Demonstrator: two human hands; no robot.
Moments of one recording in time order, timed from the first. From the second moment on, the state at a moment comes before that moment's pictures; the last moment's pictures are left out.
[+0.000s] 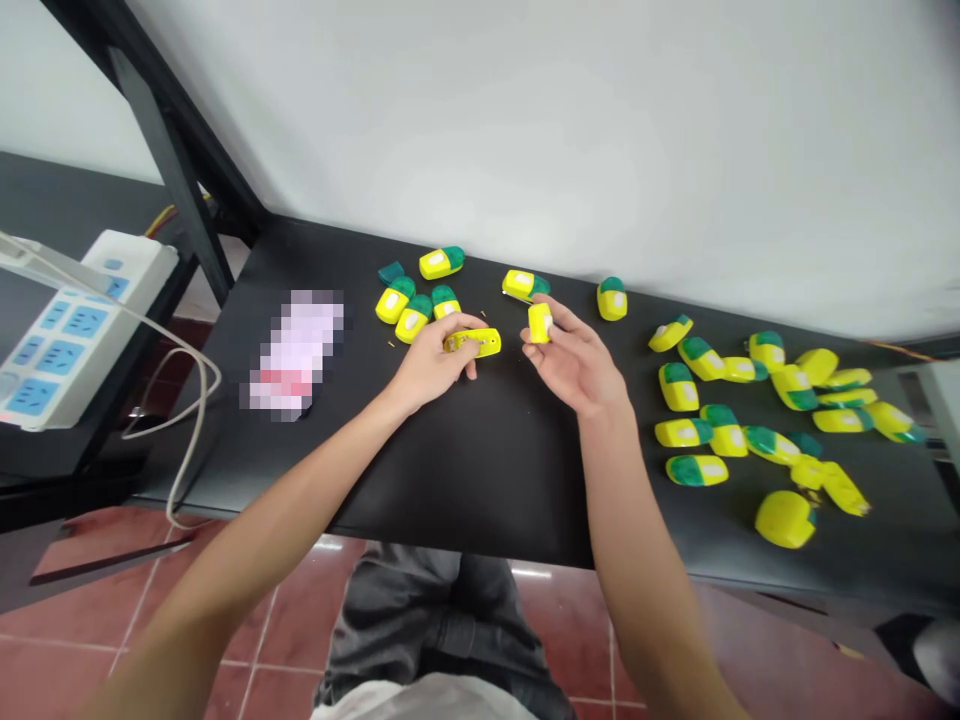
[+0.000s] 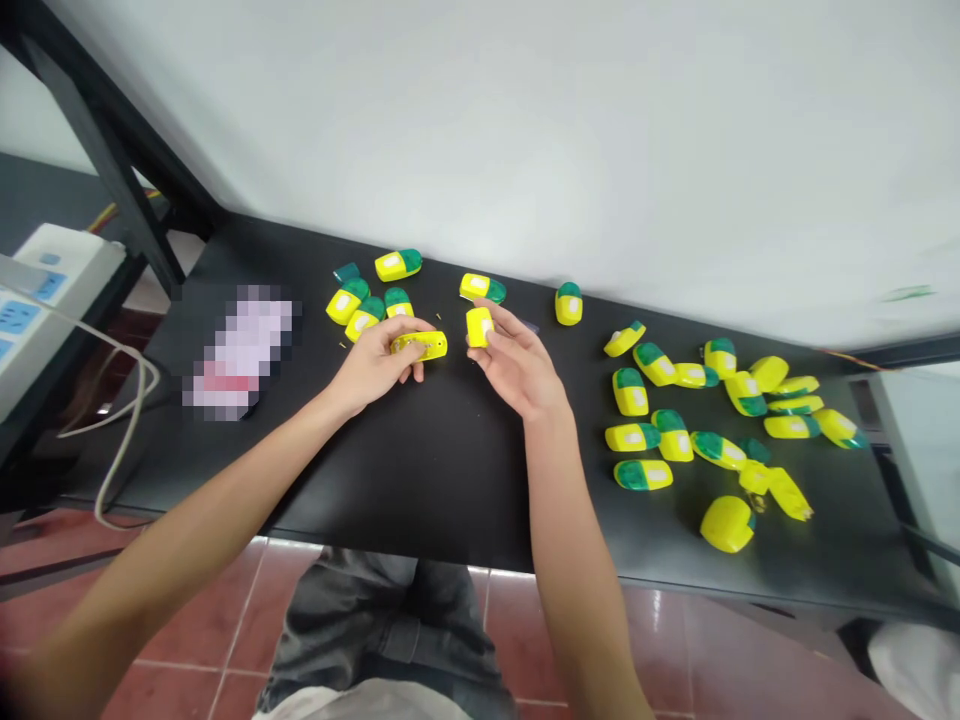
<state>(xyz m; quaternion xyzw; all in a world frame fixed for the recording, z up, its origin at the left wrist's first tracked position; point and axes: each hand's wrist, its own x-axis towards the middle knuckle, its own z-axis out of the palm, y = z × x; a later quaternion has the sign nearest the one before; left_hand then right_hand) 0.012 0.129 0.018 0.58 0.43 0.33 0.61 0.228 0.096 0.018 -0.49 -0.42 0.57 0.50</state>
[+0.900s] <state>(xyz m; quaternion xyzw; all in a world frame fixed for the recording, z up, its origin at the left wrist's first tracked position) 0.010 0.131 0.027 0.54 0.43 0.30 0.66 0.228 0.098 0.009 -0.48 -0.42 0.57 0.52</state>
